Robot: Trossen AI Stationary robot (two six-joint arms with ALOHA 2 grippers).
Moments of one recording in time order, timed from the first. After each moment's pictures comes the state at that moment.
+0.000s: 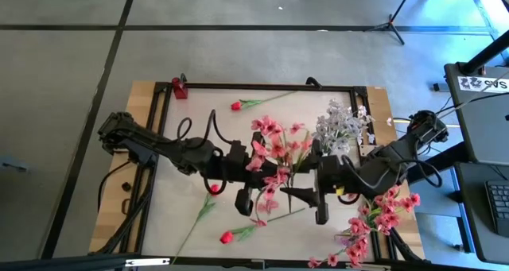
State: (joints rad) left arm -0.36 1.68 1.58 0.43 -0.25 -0.09; right arm 0.63 1.46 1.66 -0.28 0.62 0.24
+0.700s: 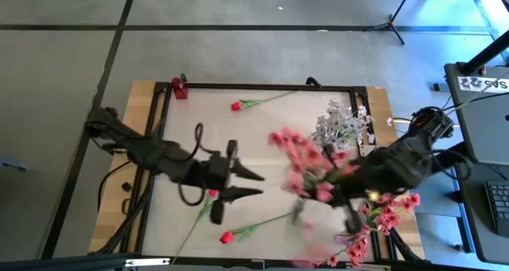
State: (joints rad) left arm -0.48 1.52 1.58 -0.04 -0.38 -0.11; right arm 0.70 1.40 1.66 -0.19 0.48 0.18
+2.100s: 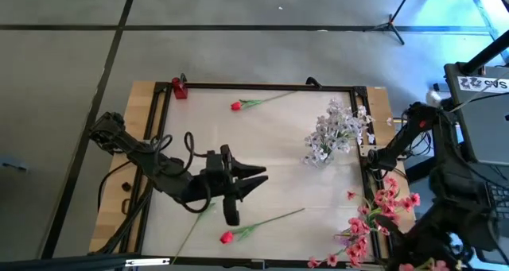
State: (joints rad) left arm -0.57 1.61 1.58 0.20 -0.82 -0.29; right arm 1.32 1.29 1.46 -0.43 0.46 0.12
